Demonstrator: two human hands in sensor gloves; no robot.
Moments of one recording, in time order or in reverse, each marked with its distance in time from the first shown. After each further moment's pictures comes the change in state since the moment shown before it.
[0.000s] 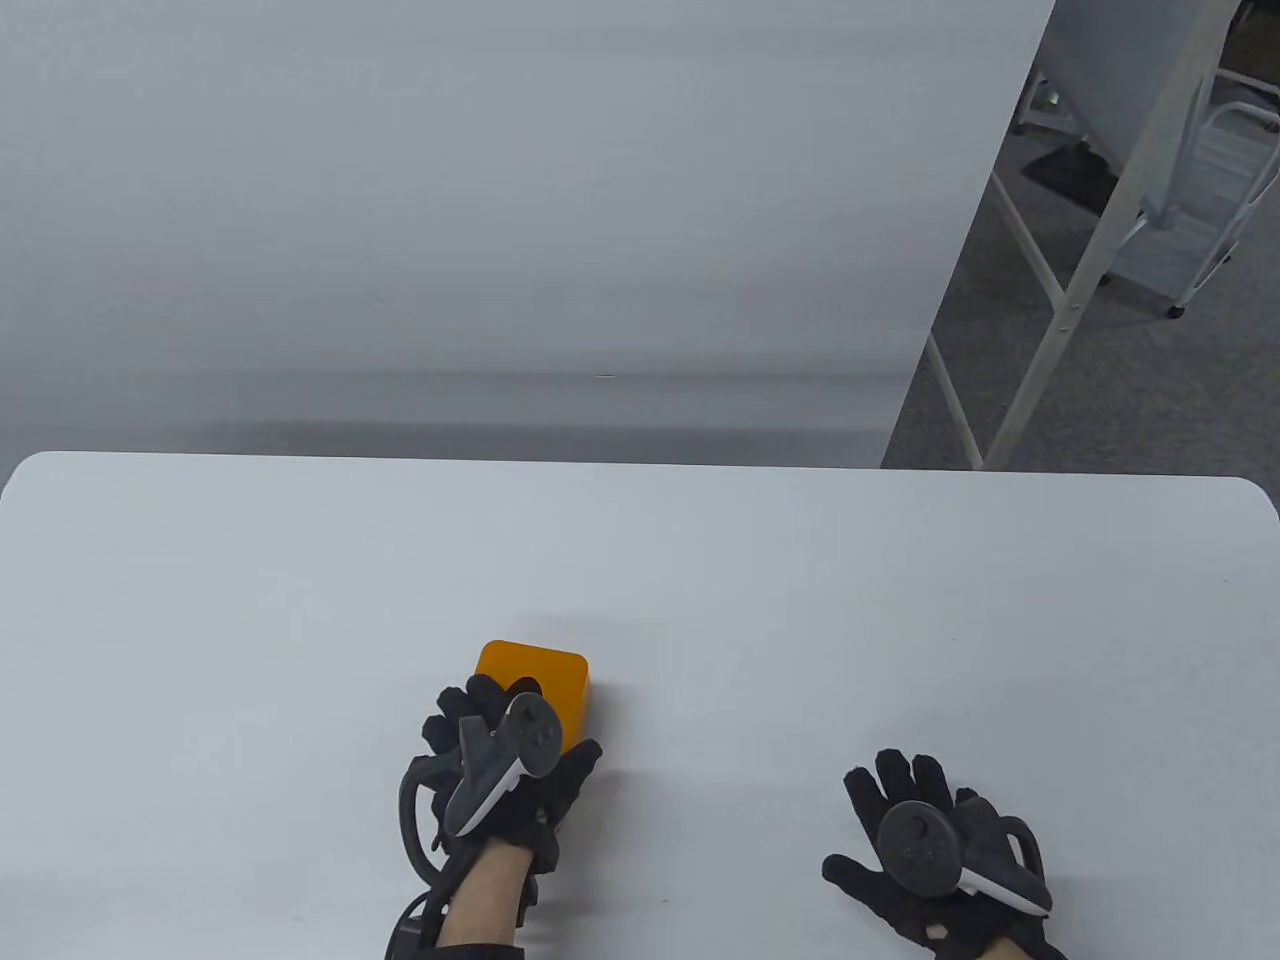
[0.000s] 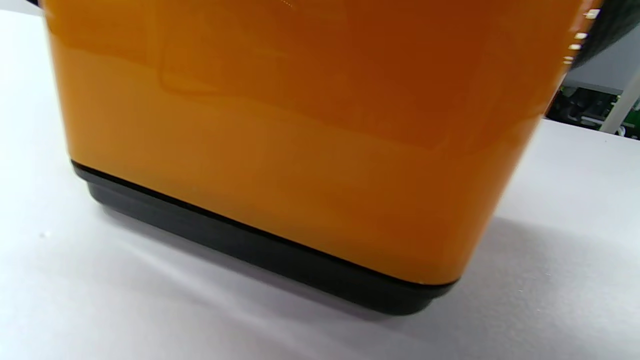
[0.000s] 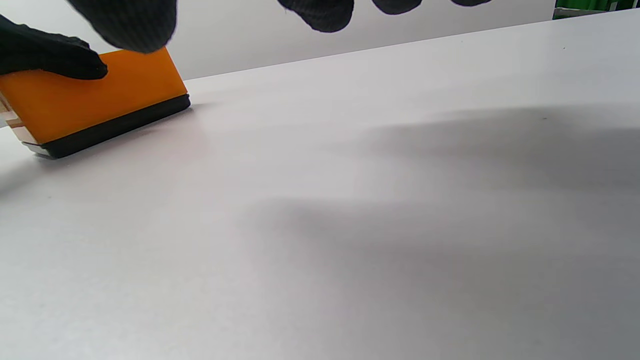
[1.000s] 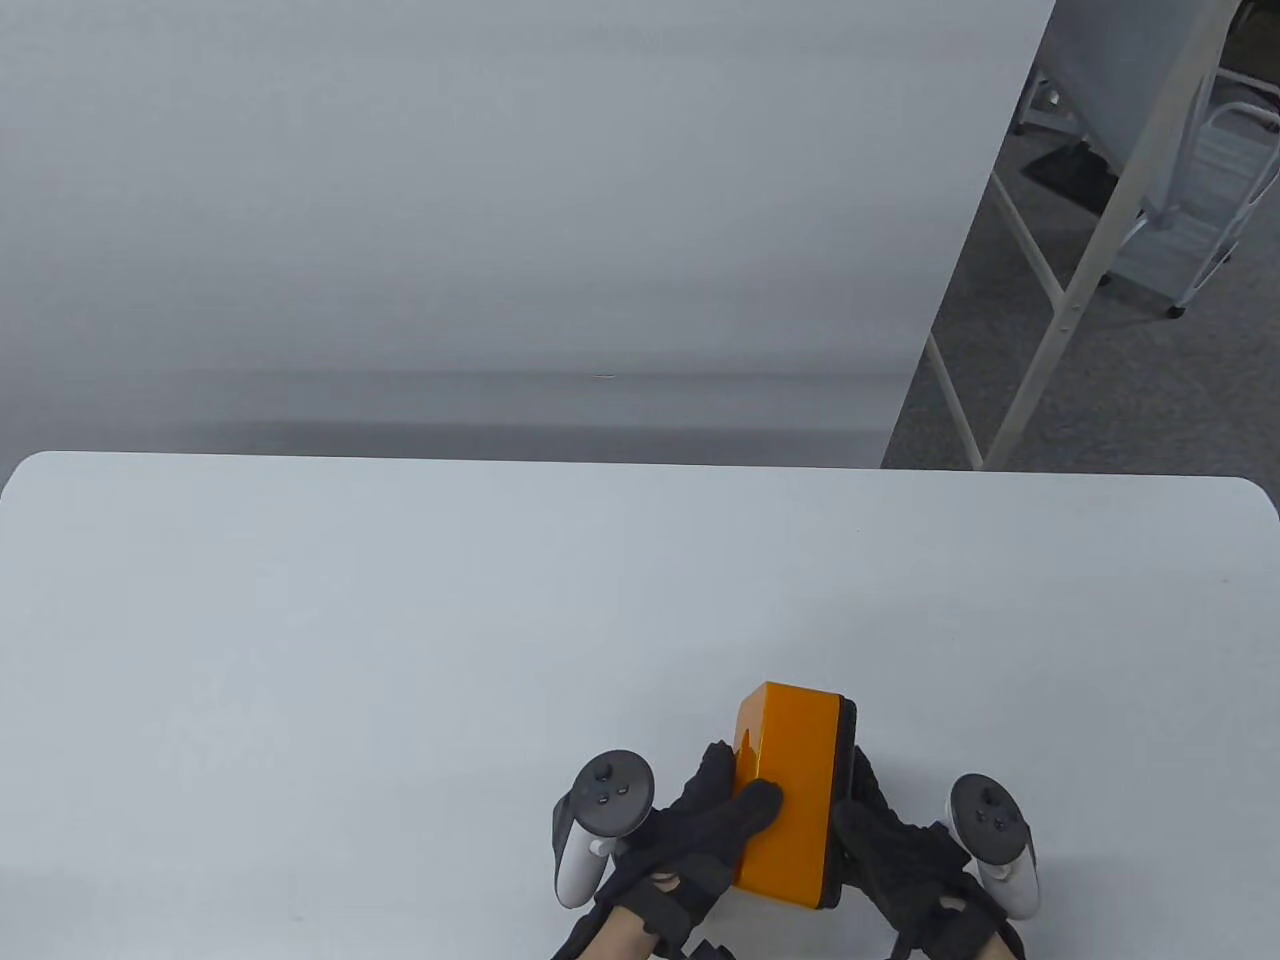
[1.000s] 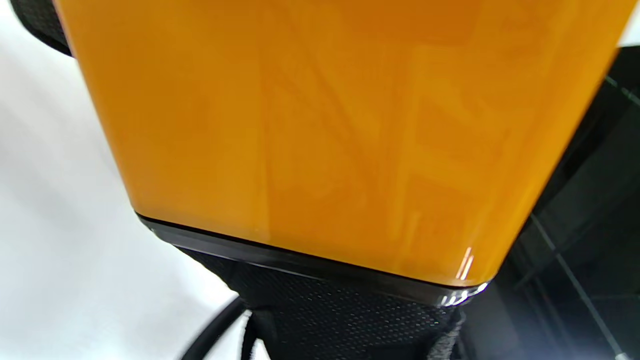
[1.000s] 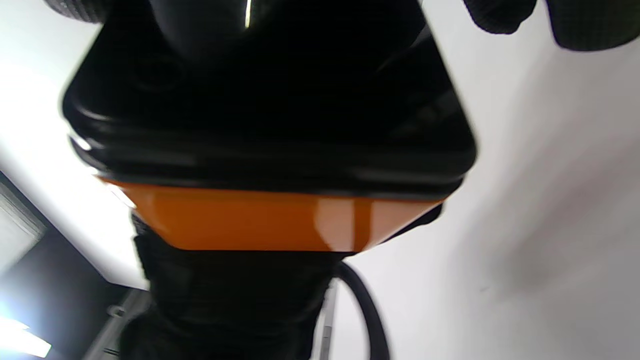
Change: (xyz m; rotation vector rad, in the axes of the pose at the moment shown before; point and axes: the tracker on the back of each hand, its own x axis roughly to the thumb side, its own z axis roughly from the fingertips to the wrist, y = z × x) left_hand 0.118 -0.037 0.064 -0.392 -0.592 1.174; right_hand 0.000 0.011 -0.011 -0.025 -0.327 -1.243
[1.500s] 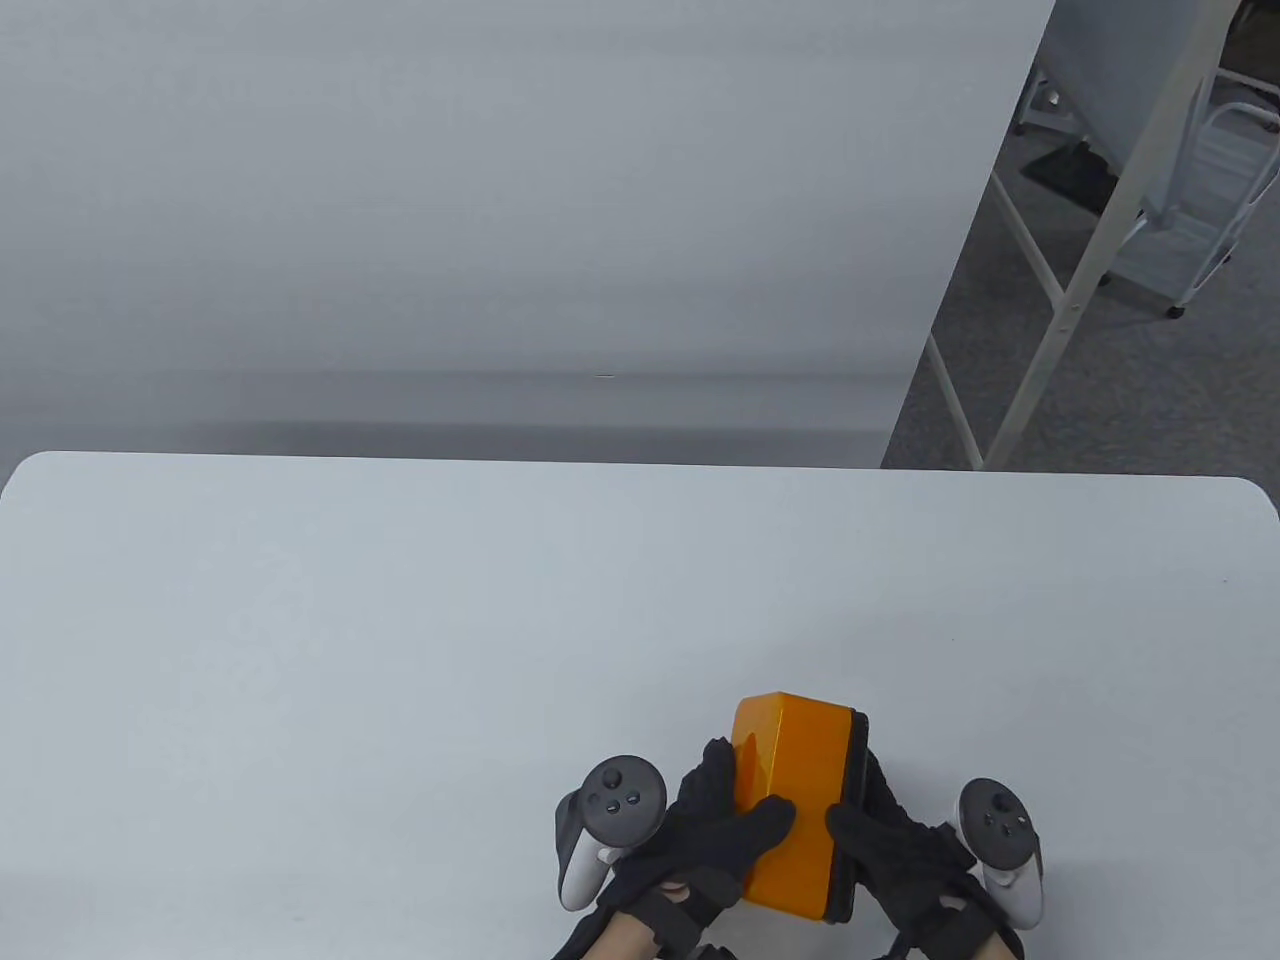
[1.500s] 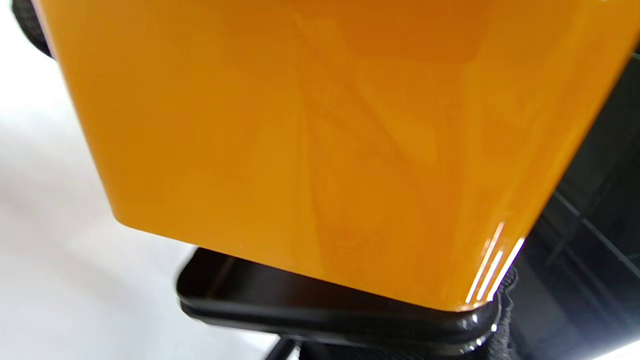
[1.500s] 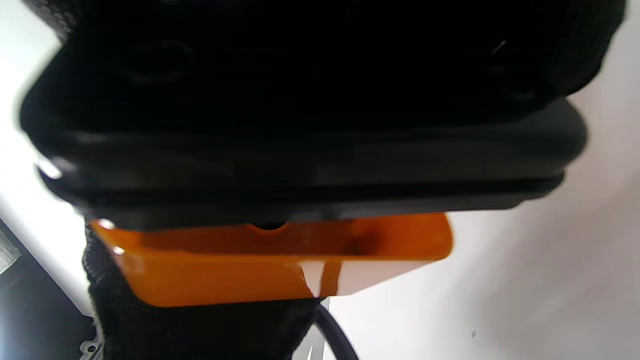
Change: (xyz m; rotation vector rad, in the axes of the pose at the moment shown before) left_hand 0.013 0.006 0.006 0.076 -0.009 -0.270; right_hand -0.003 -0.011 0.008 -0.133 0.041 0.076
